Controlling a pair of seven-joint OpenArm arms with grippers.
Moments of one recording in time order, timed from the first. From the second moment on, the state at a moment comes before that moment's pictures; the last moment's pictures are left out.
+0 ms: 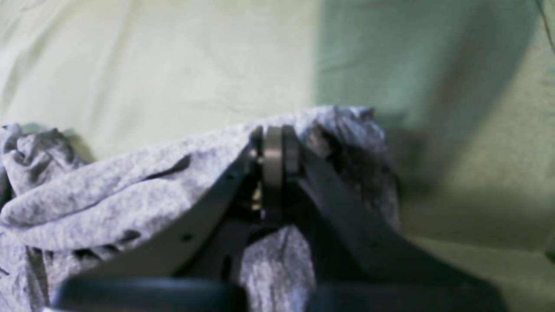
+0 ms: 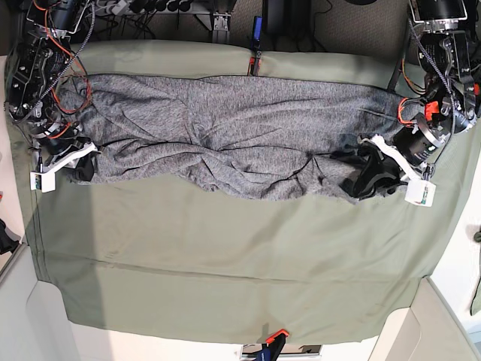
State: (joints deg) left arm 9.2 -22.3 -19.9 96.3 -43.5 -35.0 37.3; right arm 0.9 8.8 21.5 82.1 24.7 26.3 -40.0
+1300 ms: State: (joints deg) left arm 15.4 -23.1 -31.1 96.0 -41.3 -31.8 36.9; right arm 7.6 8.8 21.4 82.0 23.6 28.2 -38.5
